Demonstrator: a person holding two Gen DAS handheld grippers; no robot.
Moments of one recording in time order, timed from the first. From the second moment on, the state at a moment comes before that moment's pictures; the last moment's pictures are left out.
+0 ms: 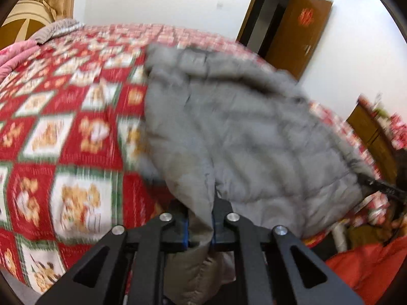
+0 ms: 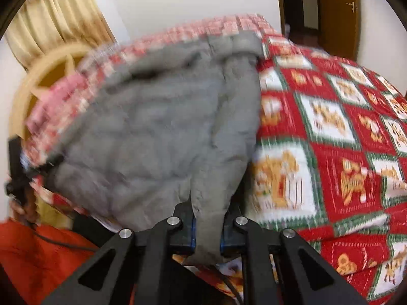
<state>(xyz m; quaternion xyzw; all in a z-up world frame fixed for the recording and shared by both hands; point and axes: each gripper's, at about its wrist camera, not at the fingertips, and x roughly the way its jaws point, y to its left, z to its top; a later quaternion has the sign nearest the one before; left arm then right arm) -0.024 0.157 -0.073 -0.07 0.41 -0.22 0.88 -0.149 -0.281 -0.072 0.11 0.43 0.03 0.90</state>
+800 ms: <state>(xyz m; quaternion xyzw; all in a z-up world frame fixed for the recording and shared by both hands) -0.028 0.198 0.036 -0.20 0.26 -0.34 0.88 -0.189 -0.329 0.040 0.25 0.28 0.10 0.92</state>
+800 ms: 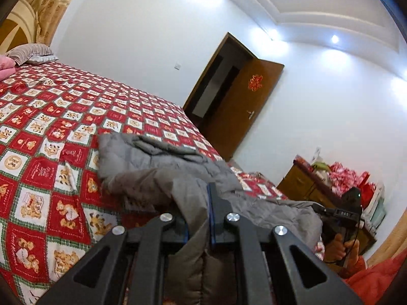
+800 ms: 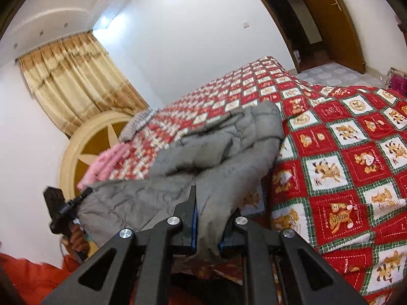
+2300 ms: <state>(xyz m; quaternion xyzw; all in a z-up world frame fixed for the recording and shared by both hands) 0.301 0.175 0.031 -0.15 0.42 -0.04 0.89 0.200 -0.399 0.024 0.25 0.26 -0.10 0.93</state>
